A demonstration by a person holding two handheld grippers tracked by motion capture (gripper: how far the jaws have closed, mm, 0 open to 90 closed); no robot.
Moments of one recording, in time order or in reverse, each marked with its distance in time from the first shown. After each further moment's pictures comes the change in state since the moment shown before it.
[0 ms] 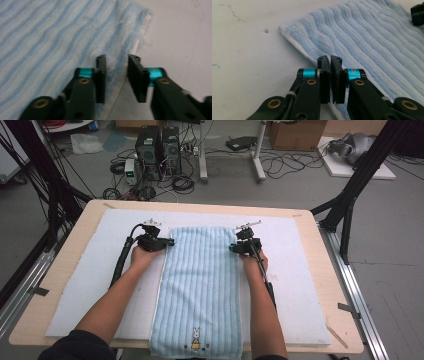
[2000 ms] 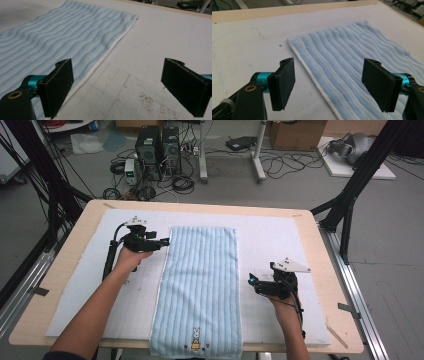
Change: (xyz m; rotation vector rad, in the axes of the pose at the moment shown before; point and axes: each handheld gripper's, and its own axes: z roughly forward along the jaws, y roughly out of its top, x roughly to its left) left arm -0.008 0.005 -0.049 -0.132 0.015 -0.018; right arm 0.003 -0.120 -0.128 -0.342 0.058 -0.007
